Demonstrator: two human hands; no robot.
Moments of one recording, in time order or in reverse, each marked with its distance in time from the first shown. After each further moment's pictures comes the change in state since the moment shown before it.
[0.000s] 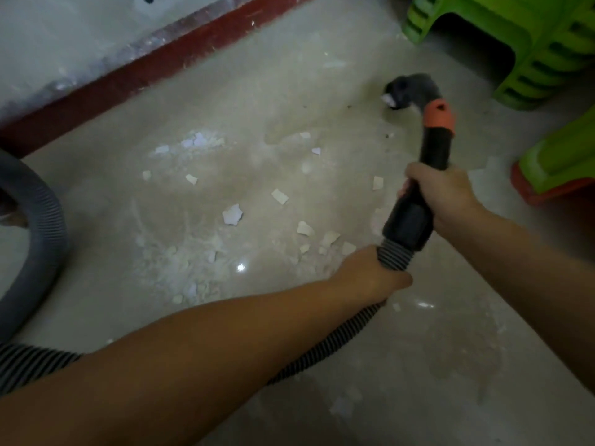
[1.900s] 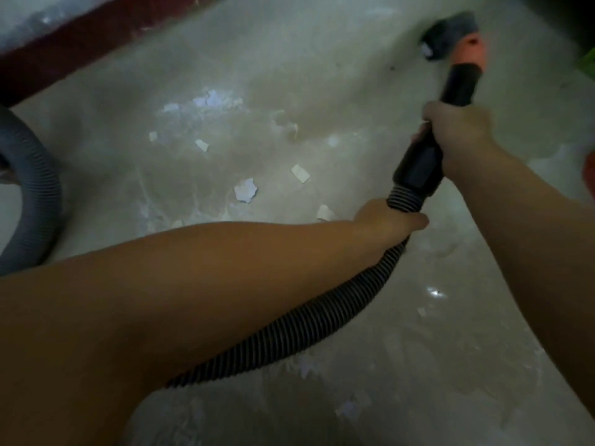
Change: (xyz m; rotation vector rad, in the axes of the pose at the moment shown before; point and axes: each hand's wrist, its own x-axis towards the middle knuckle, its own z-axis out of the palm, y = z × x) left_hand 0.061 0.002 -0.034 -0.391 0.097 -0.176; right_hand 0.067 -0.010 0.063 -0.043 0.017 -0.014
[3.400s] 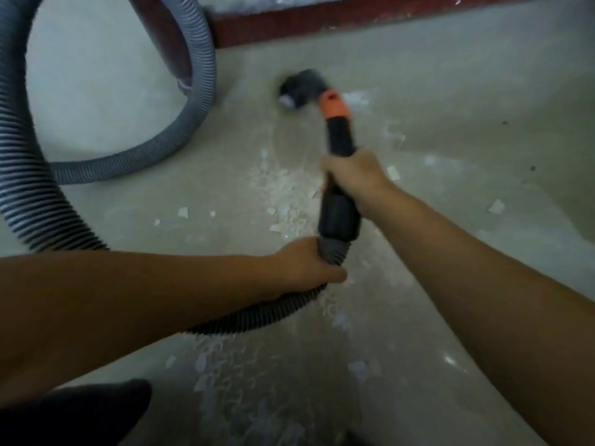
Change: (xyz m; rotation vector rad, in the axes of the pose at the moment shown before) left_hand -0.165 -0.110 -0.093 0.239 0.252 -0.054; right_hand -0.208 0.037 0.103 -0.441 -0.767 -0.189
